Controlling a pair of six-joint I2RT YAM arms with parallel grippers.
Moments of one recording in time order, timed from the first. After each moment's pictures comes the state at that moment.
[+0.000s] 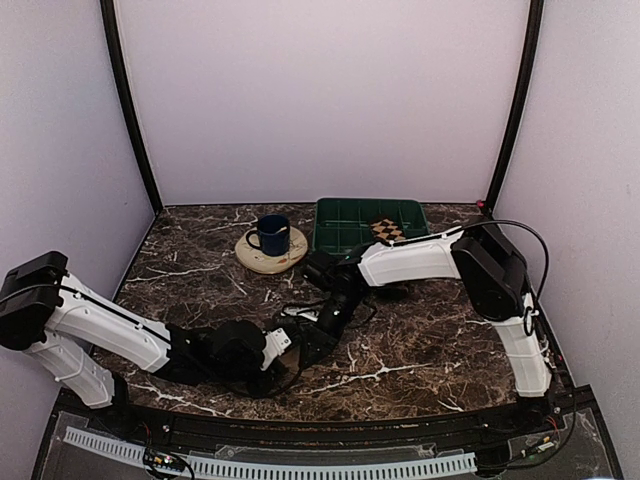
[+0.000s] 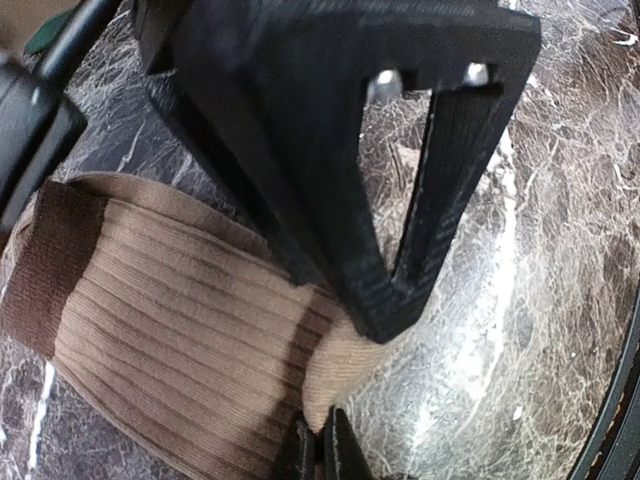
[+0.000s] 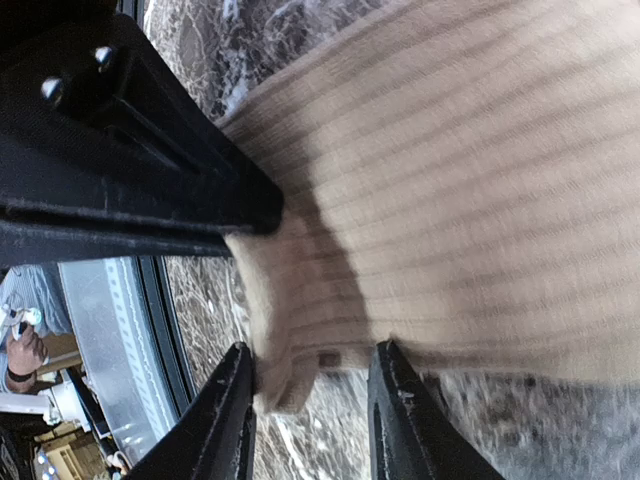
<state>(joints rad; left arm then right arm) -1.19 1.49 0.52 0.12 -0.17 -0.15 0.96 2.26 1.65 -0.79 -0.79 -0.21</state>
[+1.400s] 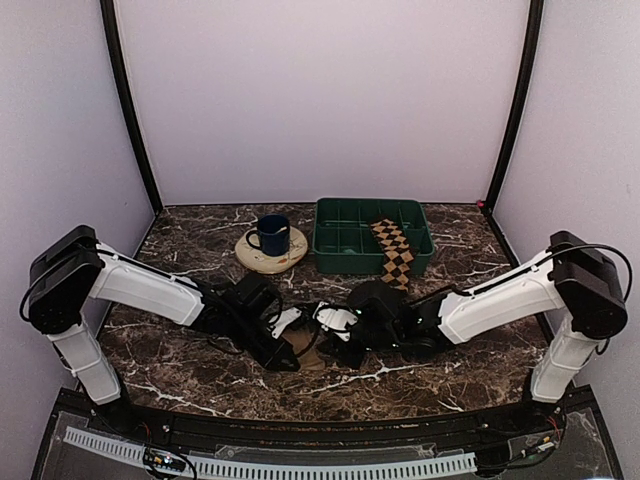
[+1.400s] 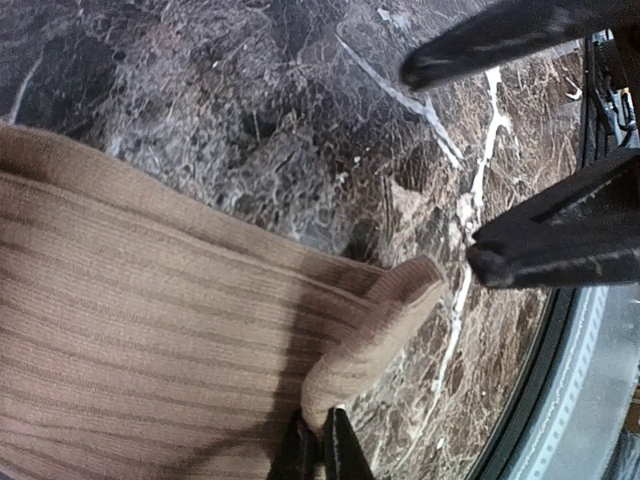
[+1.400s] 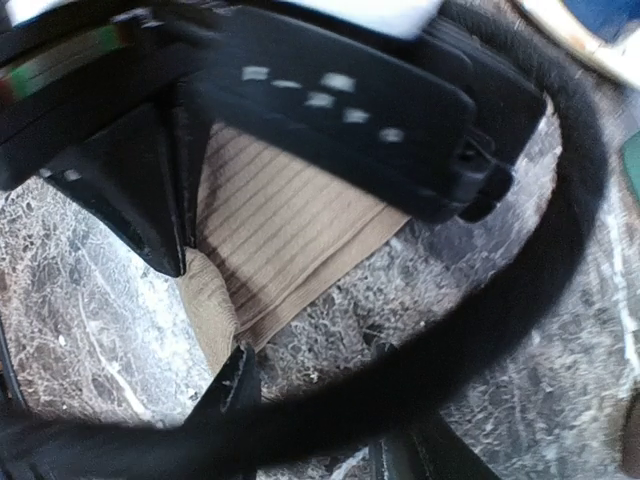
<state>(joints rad) -0.92 1.71 0.82 -0.18 0.43 -0.23 1.14 1.71 0.85 0.14 0.02 -0.06</state>
